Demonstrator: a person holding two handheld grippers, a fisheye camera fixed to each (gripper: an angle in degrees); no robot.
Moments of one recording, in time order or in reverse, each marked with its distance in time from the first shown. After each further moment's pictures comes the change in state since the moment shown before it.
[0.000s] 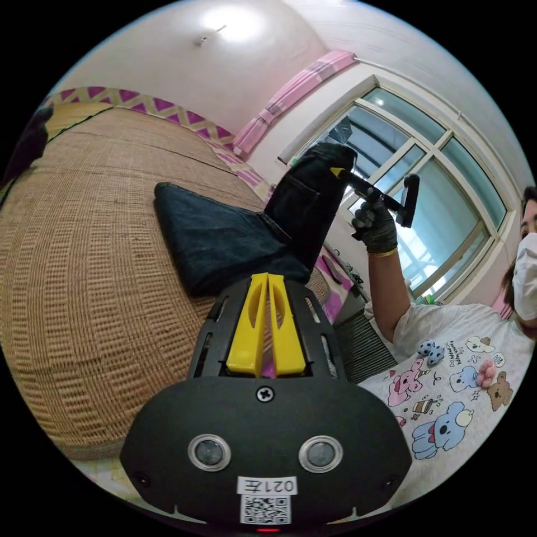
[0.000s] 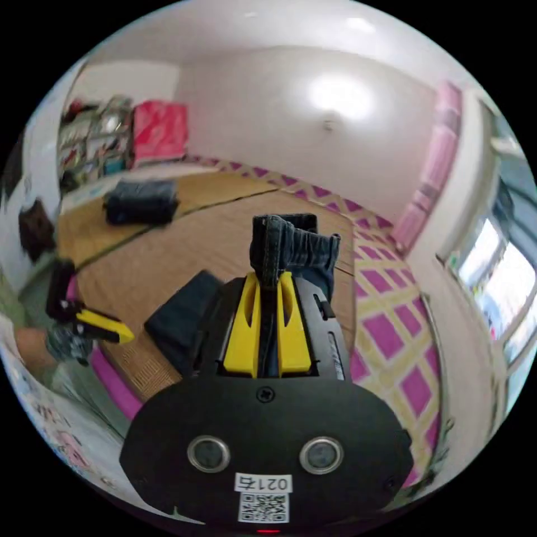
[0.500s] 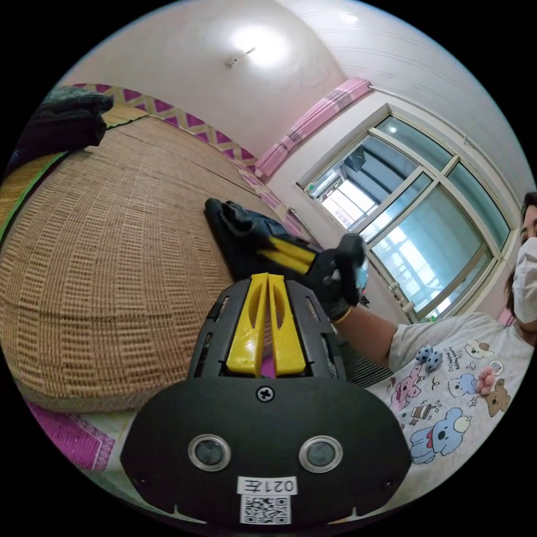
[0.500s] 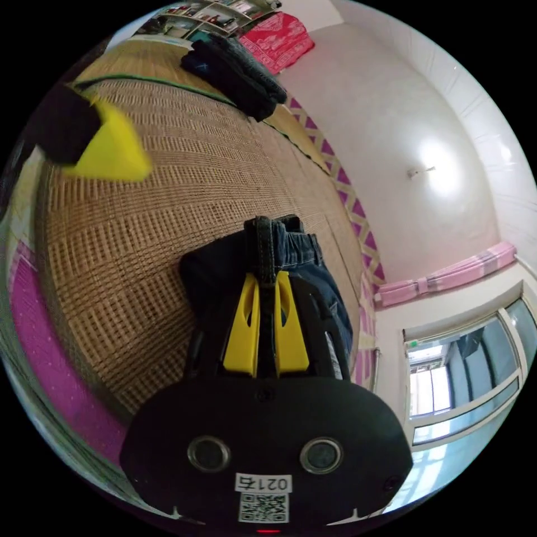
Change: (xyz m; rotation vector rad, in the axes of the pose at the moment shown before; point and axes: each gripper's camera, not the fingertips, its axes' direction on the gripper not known) left arm -0.047 -0.024 -0.070 0.114 -0.014 -0.043; right arm -0.276 0.050 0.173 -0.185 0.279 -0.547
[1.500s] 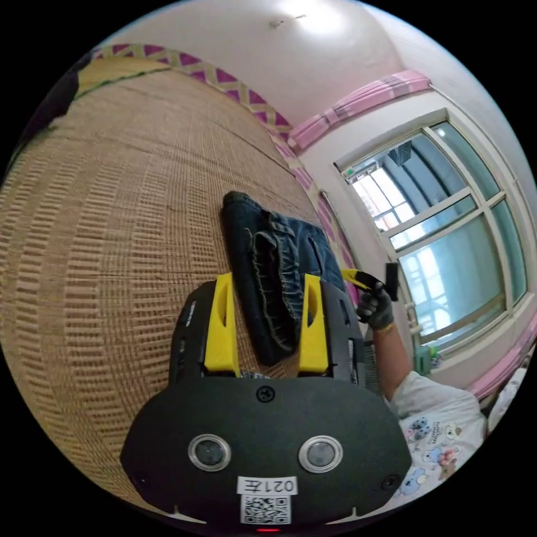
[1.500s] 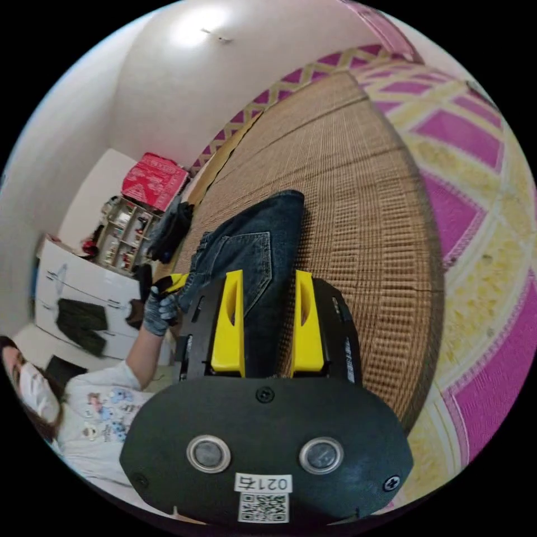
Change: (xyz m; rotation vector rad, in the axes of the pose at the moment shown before) left arm -0.083 -0.166 0.104 -0.225 -0.032 -0.213; right arm 0.306 0.286 0.237 -0.025 -1.145 1.108
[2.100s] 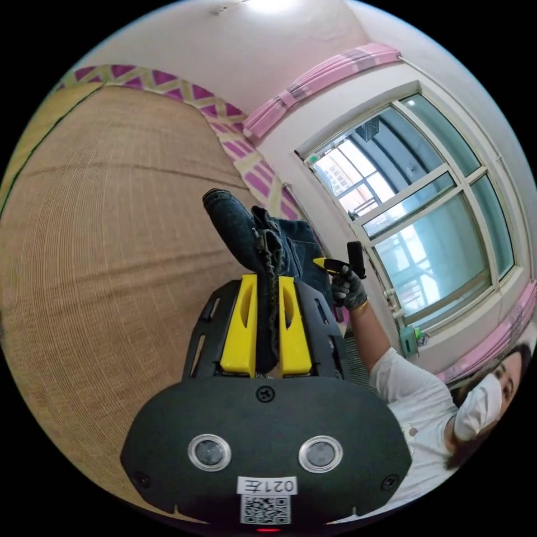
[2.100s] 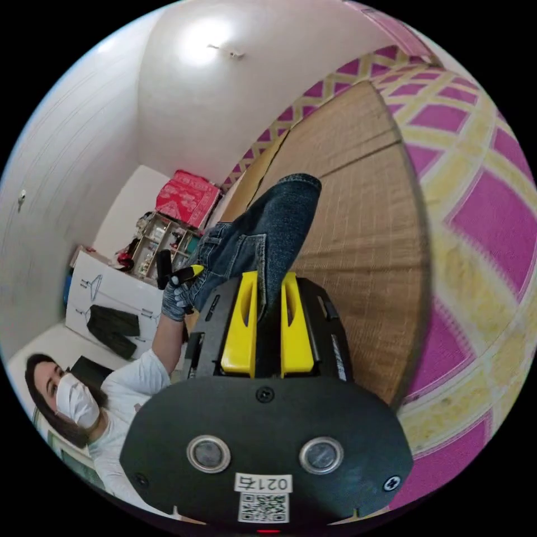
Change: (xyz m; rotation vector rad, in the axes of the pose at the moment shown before) left arm 0.126 -0.203 0.006 -0.096 0.011 0.213; right arm 0.032 -0.163 -0.025 0.067 -0.147 -0.037
